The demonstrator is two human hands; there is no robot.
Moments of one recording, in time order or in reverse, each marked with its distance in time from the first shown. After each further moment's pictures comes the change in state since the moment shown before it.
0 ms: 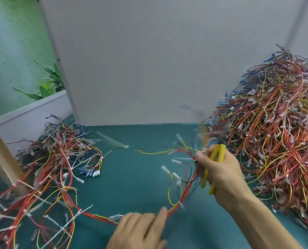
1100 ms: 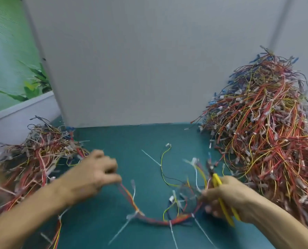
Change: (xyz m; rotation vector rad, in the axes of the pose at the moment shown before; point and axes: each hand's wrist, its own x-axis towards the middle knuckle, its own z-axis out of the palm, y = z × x) left_hand 0.068 -0.139 -0.034 0.245 -0.224 0.460; right_hand -0.013 0.003 -0.062 -0.408 -0.249 0.512
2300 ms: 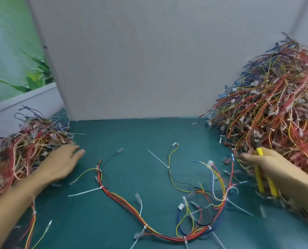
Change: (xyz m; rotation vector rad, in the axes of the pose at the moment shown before) left_hand -0.055 -0.064 0.063 -0.322 -0.302 -1.113; right_hand 0.056 -0.004 -0.081 -0.125 0.395 -0.168
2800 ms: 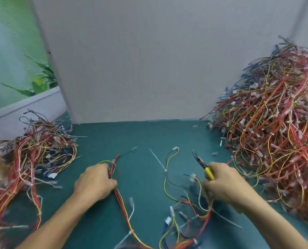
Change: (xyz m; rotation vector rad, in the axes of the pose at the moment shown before) left_hand -0.049 0.091 0.027 -0.014 -0.091 -0.201; right_hand -0.052 -0.025 0.082 -0.603 -0.088 -0.238
